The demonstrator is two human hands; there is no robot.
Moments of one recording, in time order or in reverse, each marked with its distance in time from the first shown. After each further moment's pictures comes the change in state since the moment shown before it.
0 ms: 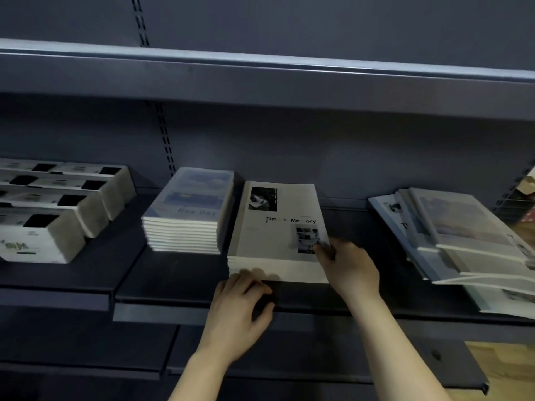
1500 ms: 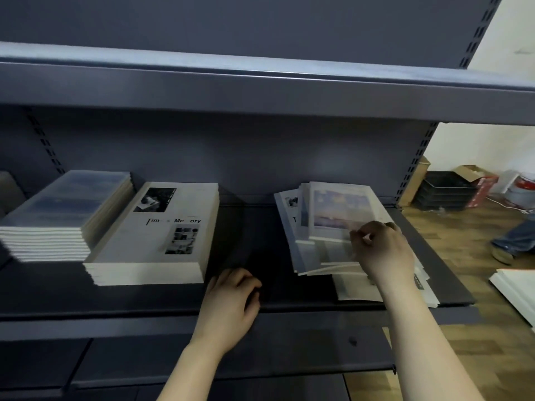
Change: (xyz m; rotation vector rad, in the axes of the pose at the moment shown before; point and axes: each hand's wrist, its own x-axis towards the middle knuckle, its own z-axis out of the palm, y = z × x) left_hand 0.069 0.178 0.101 0.031 -0.056 0.043; right_hand 0.054 0.228 -0.148 -0.009 0.307 0.119
